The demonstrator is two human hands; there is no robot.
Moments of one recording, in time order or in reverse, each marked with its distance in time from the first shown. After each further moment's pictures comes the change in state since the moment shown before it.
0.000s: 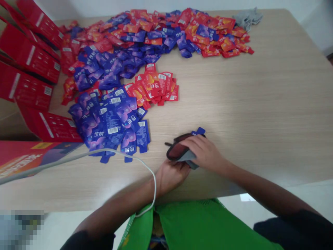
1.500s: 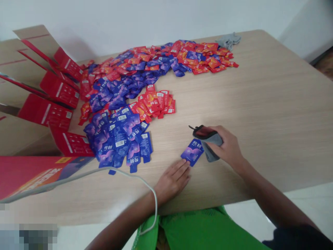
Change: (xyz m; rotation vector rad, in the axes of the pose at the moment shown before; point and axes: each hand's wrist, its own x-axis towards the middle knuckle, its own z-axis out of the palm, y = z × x) left_hand -0.017 -0.005 -0.002 0.010 0.009 0.086; right_hand -0.019 0.029 -0.047 0.221 0.364 0.463
